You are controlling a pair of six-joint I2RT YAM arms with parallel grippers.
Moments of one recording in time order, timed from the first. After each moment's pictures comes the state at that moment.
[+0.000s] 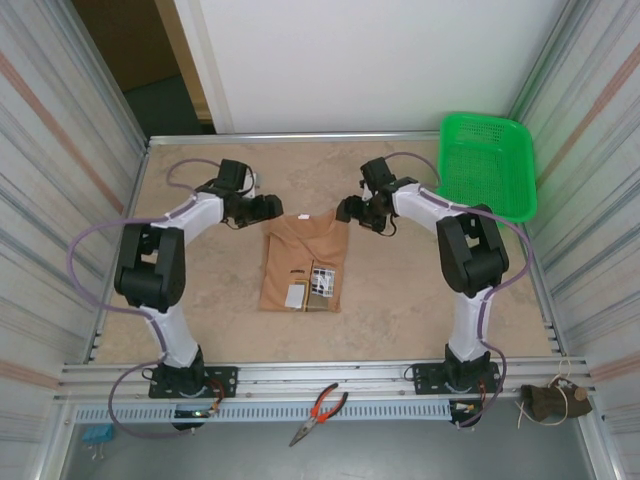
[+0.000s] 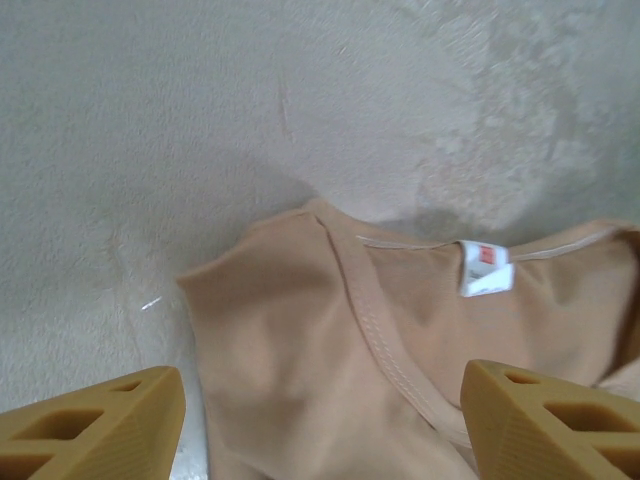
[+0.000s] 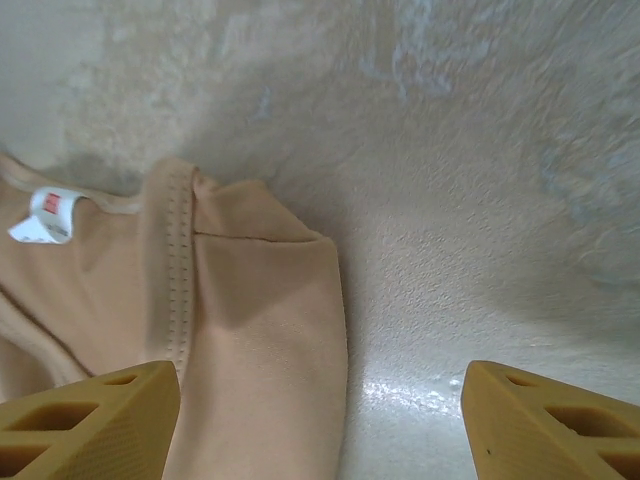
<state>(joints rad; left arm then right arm) -0.24 1.86 1.26 -0.43 0.31 -0.38 0.42 1.99 1.41 -0.54 -0.26 0.59</state>
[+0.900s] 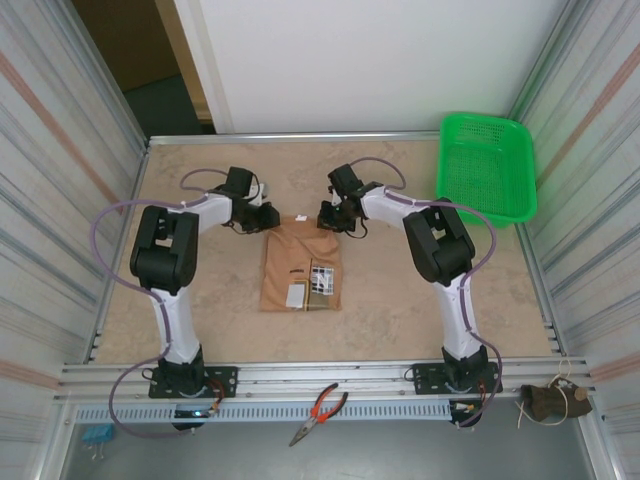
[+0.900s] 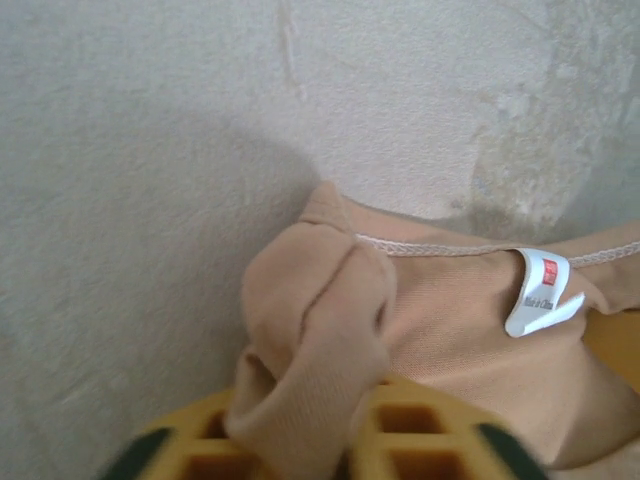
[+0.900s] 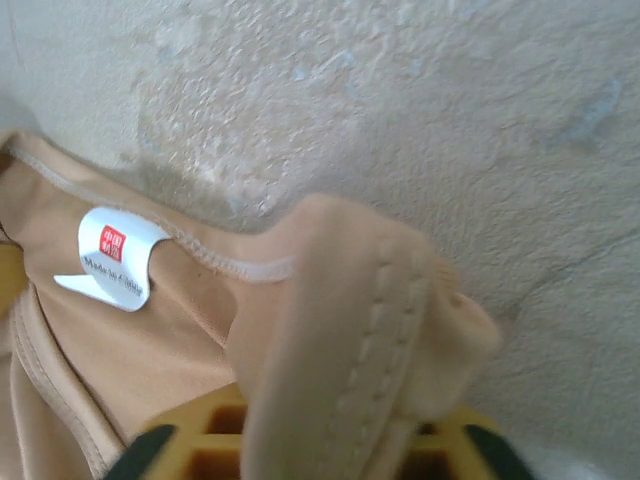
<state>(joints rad) -0.23 2.00 1.27 -0.35 0.43 -0.37 0.54 2.19 1.57 -0.45 -0.31 0.65</state>
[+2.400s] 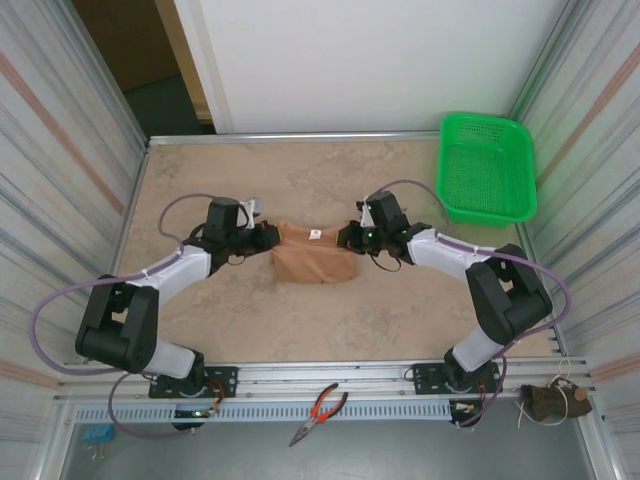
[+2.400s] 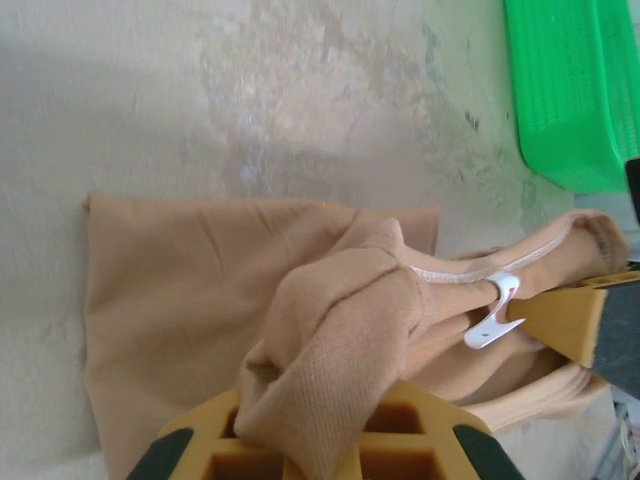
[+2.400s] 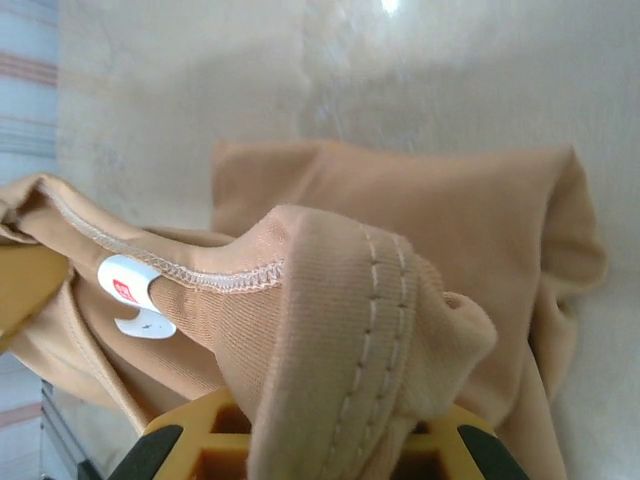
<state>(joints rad) -0.31 1.43 0.74 0.00 0.48 -0.56 0.53 1.60 0.93 -0.08 -0.36 0.75</state>
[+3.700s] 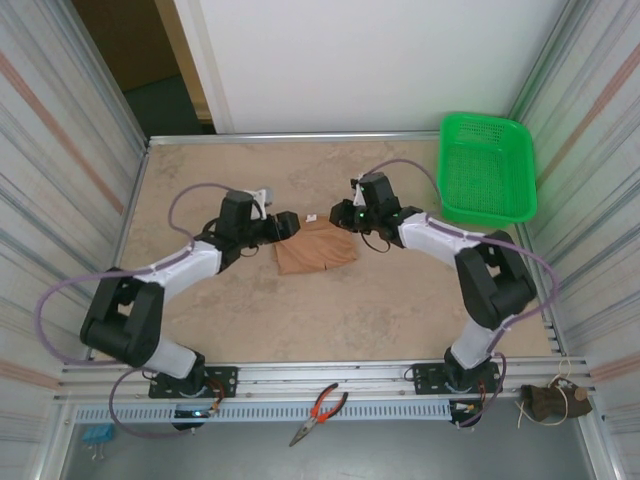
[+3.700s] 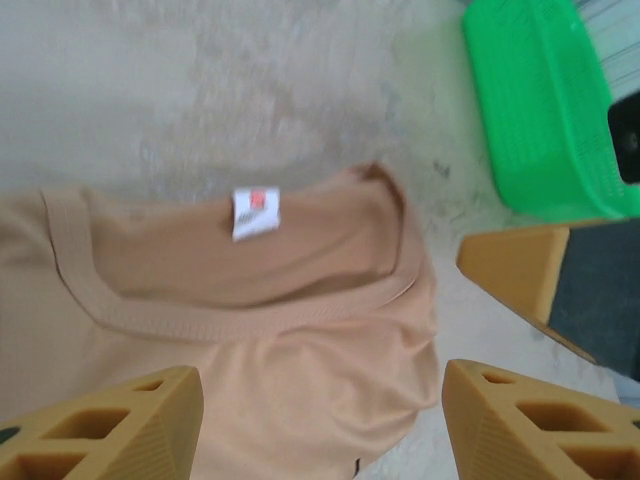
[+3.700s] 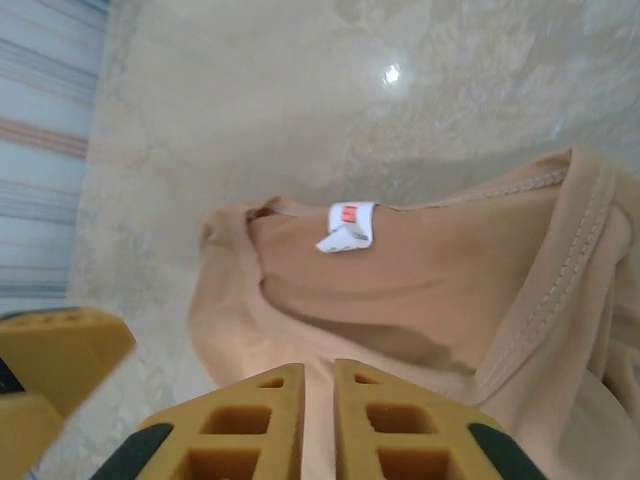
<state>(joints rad) -0.41 1.51 0.78 0.10 0.37 -0.61 0.52 1.75 1.07 -0.02 -0.31 0.75</state>
